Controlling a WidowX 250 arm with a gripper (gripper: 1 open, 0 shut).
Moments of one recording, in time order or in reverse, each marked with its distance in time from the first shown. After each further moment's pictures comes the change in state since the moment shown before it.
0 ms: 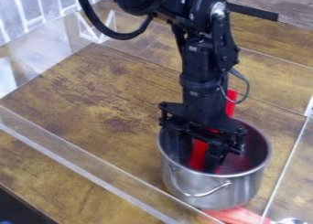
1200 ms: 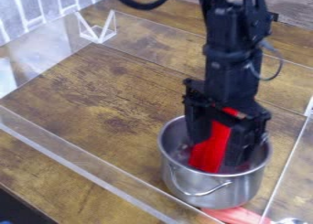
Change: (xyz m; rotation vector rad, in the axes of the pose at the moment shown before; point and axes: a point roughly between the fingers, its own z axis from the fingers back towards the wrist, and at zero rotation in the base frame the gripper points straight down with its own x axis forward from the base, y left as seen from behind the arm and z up) arm -0.011 -0.032 0.040 -0.040 0.099 -0.289
